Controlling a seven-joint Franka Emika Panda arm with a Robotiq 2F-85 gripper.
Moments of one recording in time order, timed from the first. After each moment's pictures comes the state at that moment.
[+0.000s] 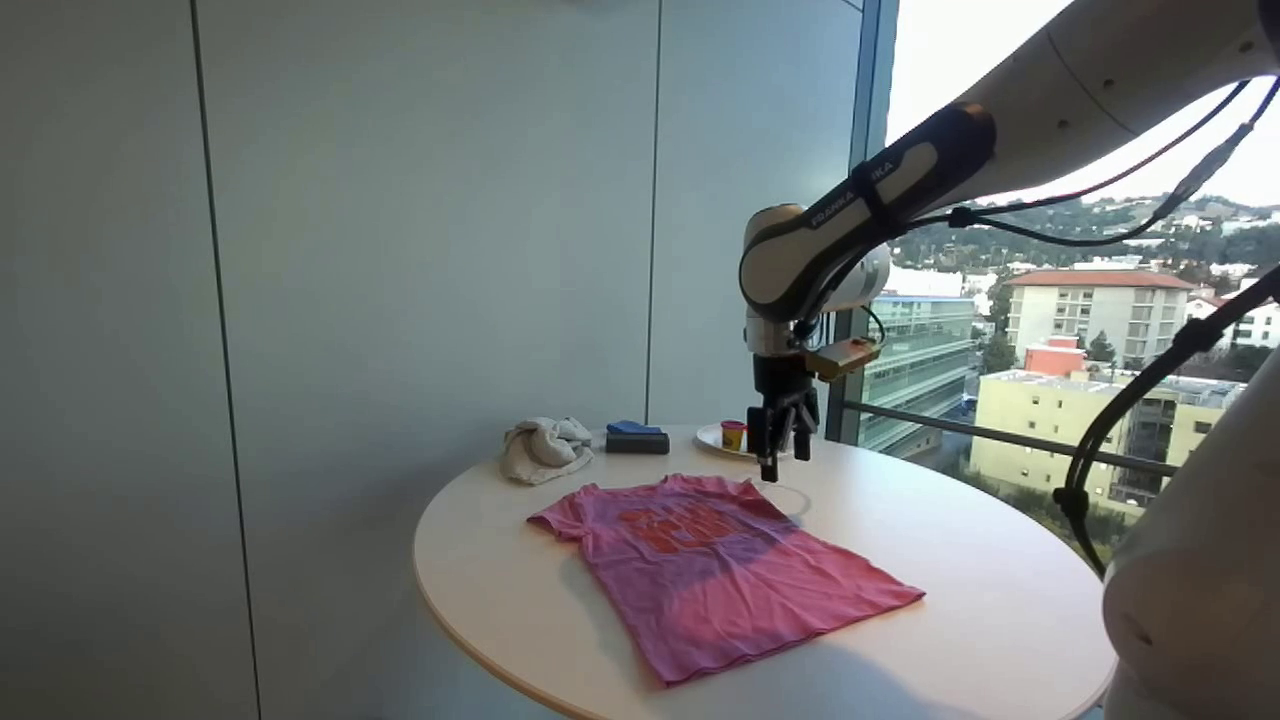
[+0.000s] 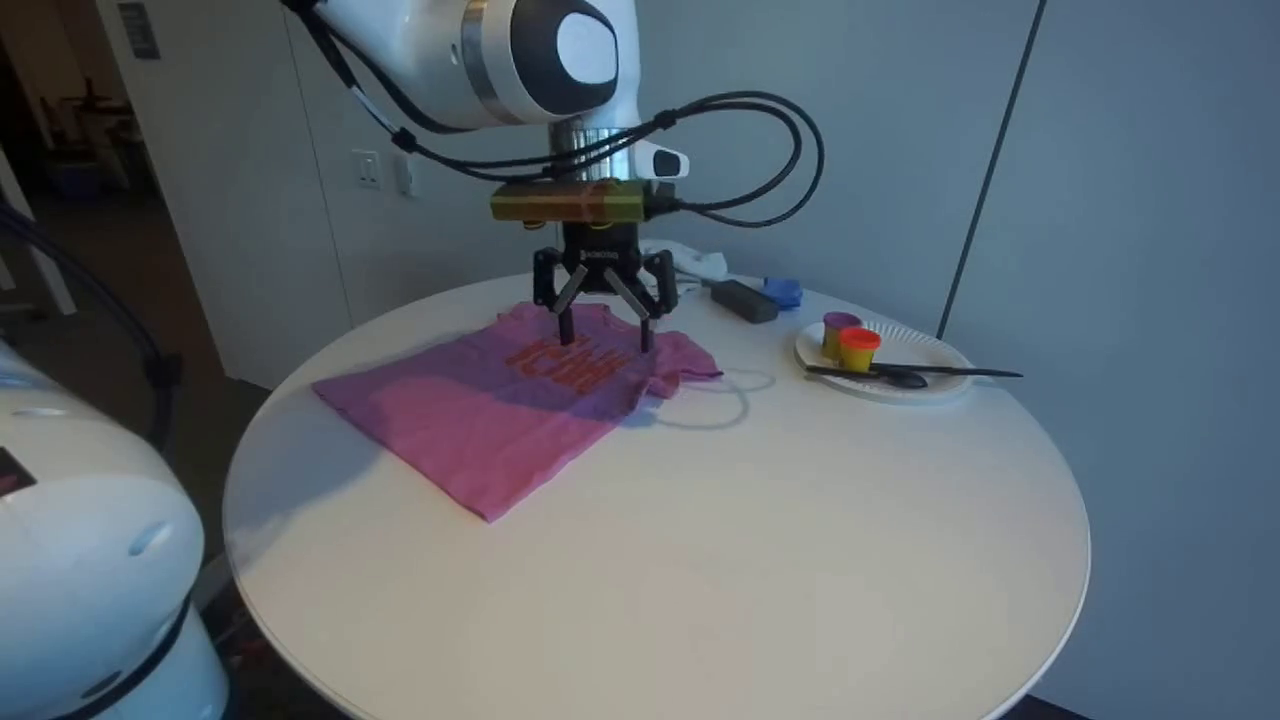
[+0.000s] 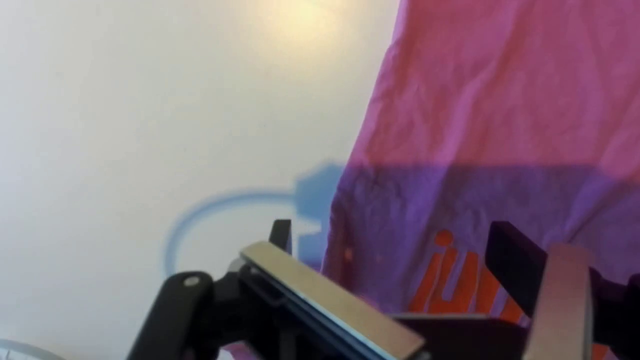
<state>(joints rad) -0.11 -0.33 -0.14 -2.43 -0.22 2.08 -0.23</state>
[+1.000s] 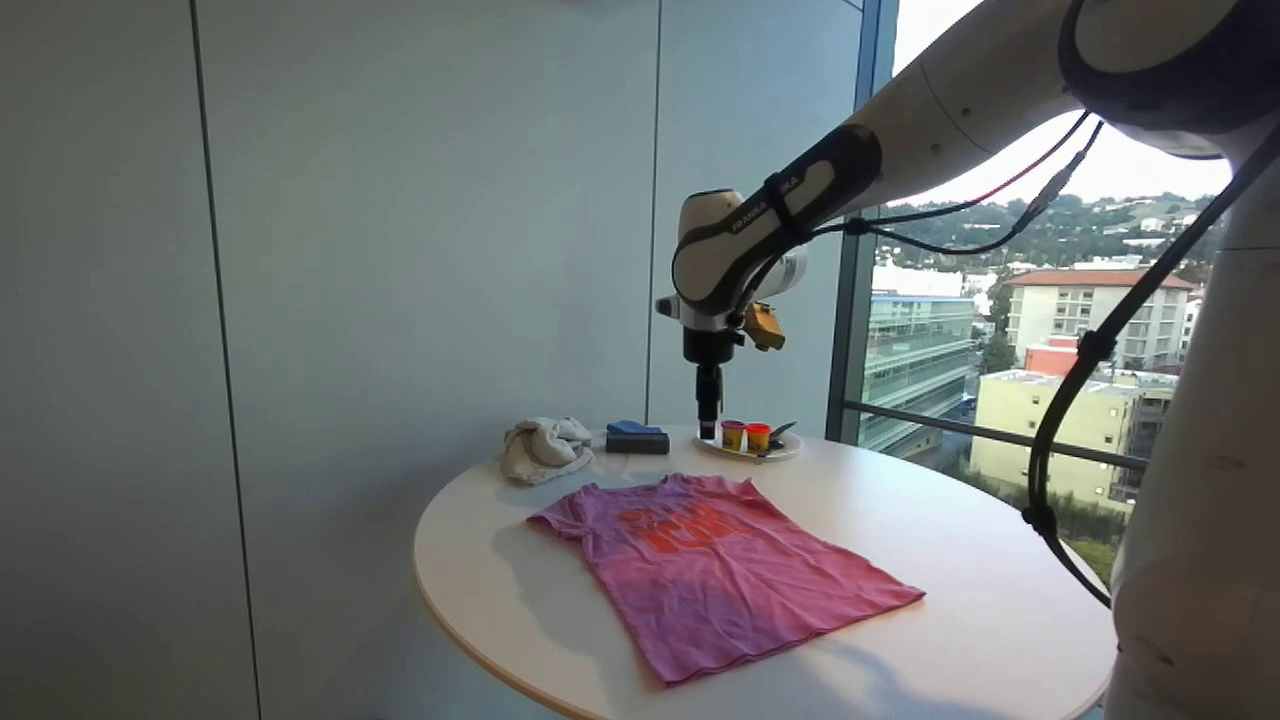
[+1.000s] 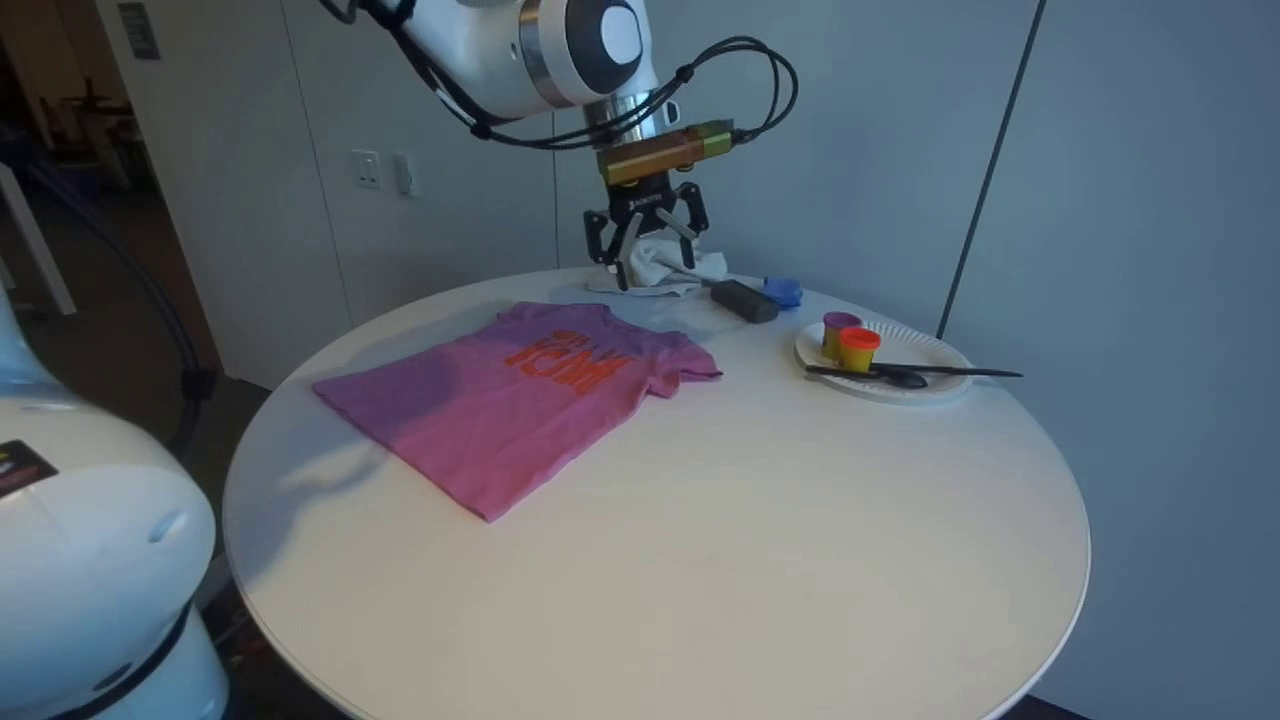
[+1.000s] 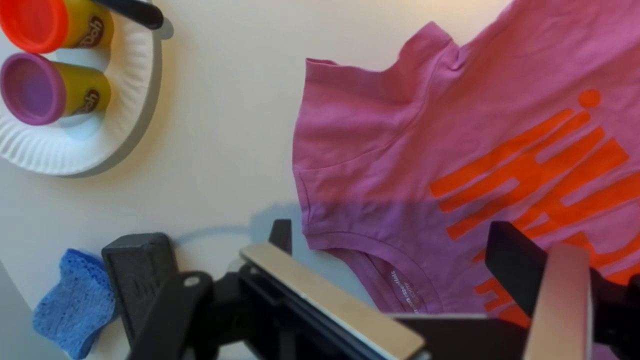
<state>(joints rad) -0.05 -0.07 -0.12 -2.13 -0.27 2.23 -0.77</state>
